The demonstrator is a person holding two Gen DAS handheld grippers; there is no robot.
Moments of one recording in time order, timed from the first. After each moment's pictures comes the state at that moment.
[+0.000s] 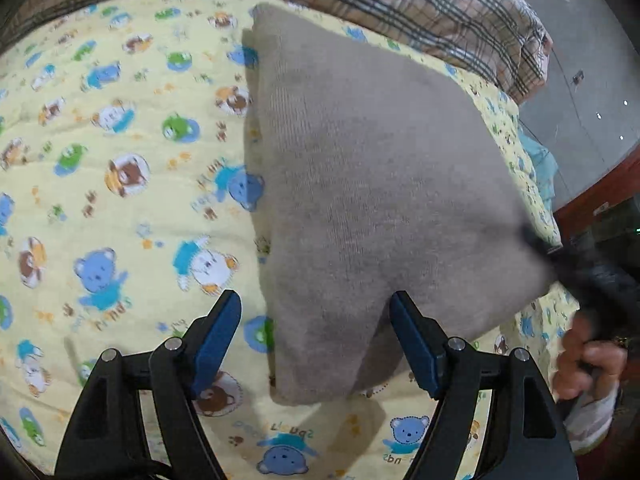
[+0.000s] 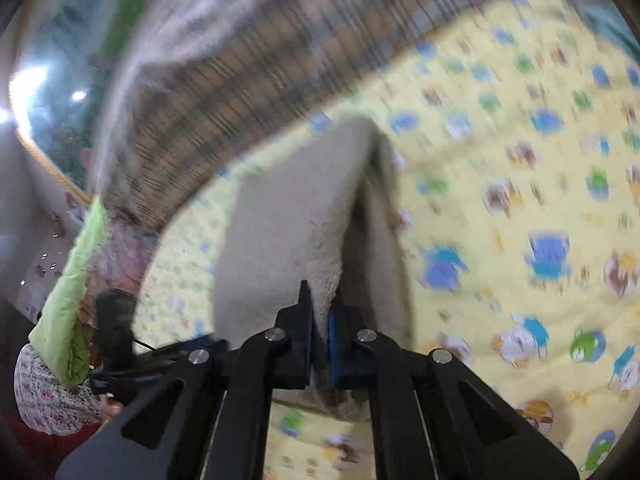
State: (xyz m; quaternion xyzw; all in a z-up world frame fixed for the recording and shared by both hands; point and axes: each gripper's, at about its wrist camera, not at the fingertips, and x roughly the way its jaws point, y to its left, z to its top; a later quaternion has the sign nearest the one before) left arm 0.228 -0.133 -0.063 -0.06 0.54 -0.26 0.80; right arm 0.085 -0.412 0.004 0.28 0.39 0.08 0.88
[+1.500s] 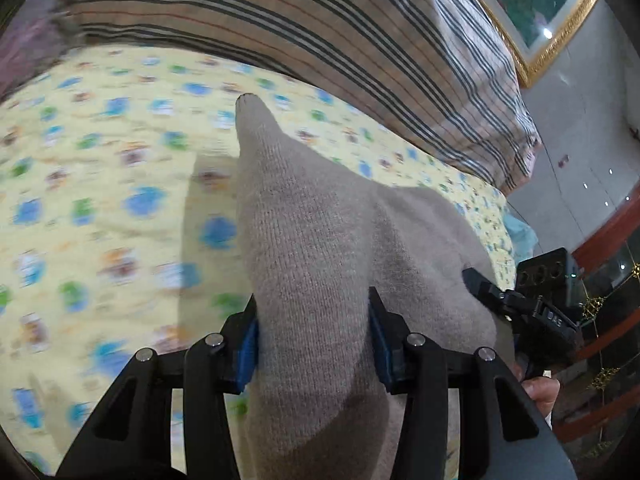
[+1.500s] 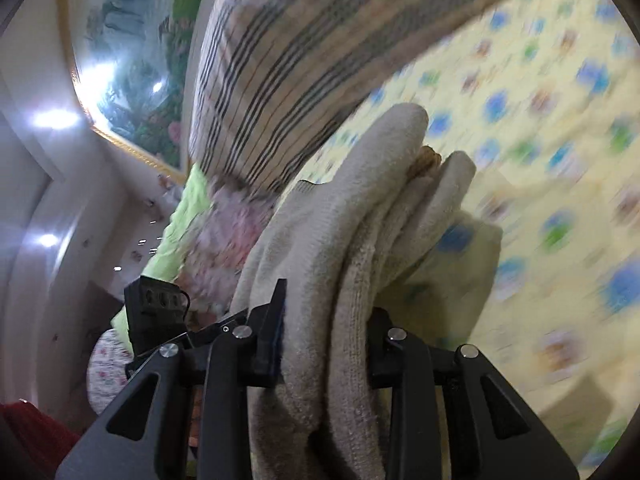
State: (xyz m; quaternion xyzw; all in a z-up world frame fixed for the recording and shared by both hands) left arm 0.198 0.094 0.002 -0.16 0.46 -0.23 0.84; right arm 0.120 -0.219 -0.002 0.37 0.35 0.29 0.81
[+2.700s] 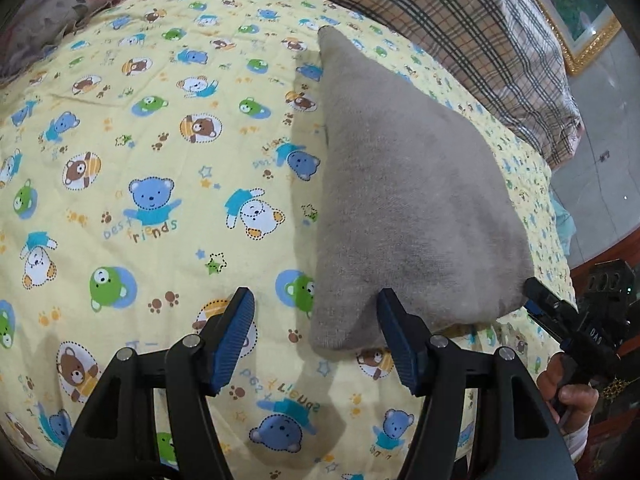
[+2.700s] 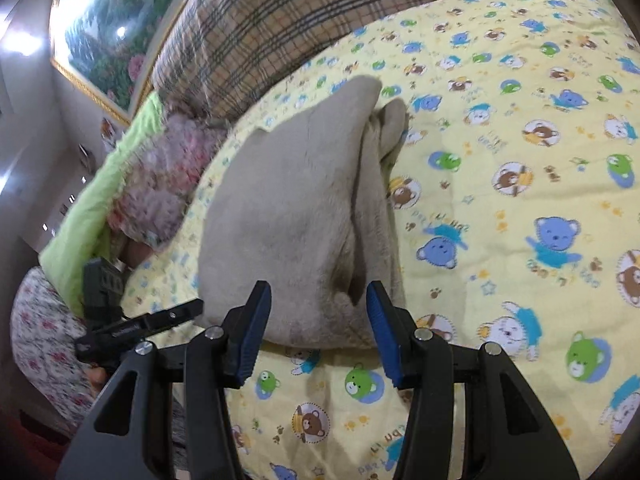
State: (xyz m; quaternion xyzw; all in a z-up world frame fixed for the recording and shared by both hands) left arm 0.071 0.197 -0.059 -0.15 0.52 -0.15 0.83; right arm 0.005 -0.142 -0.026 0.24 0.41 0.18 0.86
